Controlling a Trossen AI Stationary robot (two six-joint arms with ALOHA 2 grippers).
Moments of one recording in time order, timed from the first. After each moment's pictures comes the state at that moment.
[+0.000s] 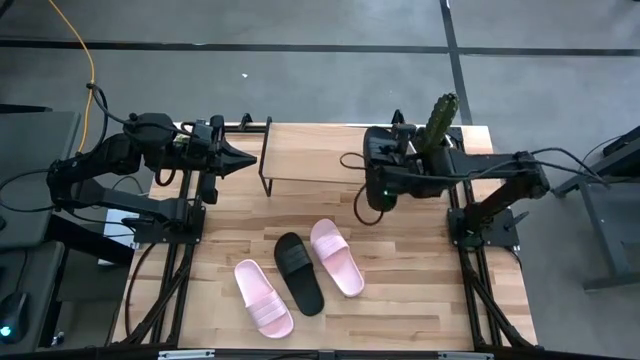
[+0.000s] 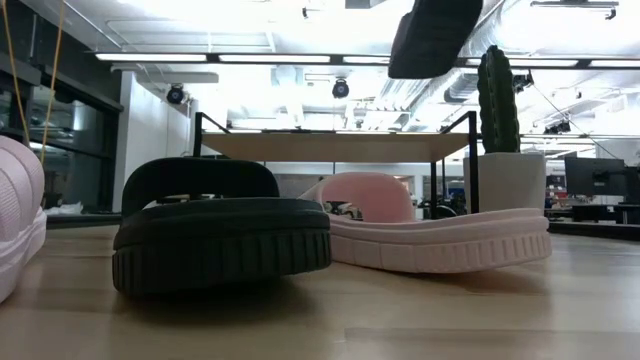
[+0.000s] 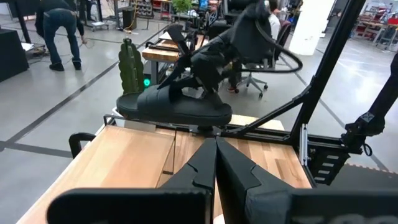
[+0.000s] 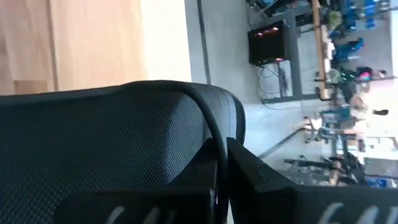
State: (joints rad) left arm 0.20 0.88 1.27 -0.57 0.03 -0.10; right arm 0.10 1.53 1.69 -1.33 0.90 -0.11
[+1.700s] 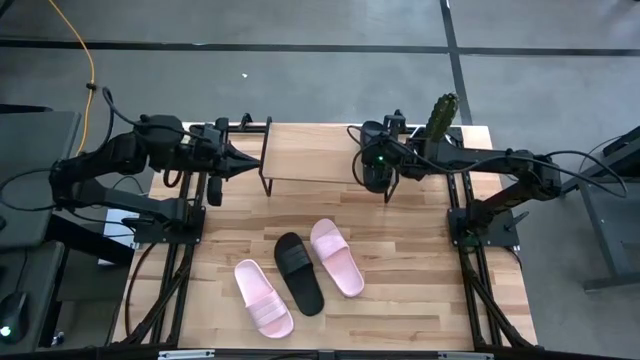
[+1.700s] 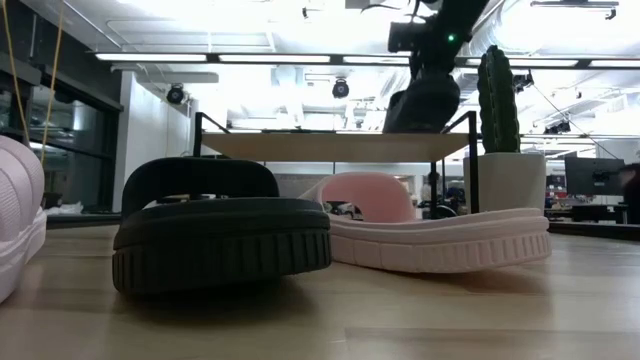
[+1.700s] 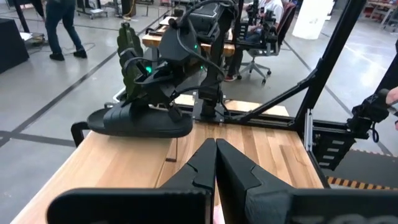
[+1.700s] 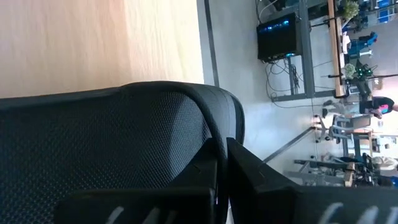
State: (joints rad) left arm 0.20 0.91 1.27 -0.60 0.03 -0.08; right arm -0.22 1.40 1.19 -0.67 0.73 -0.50
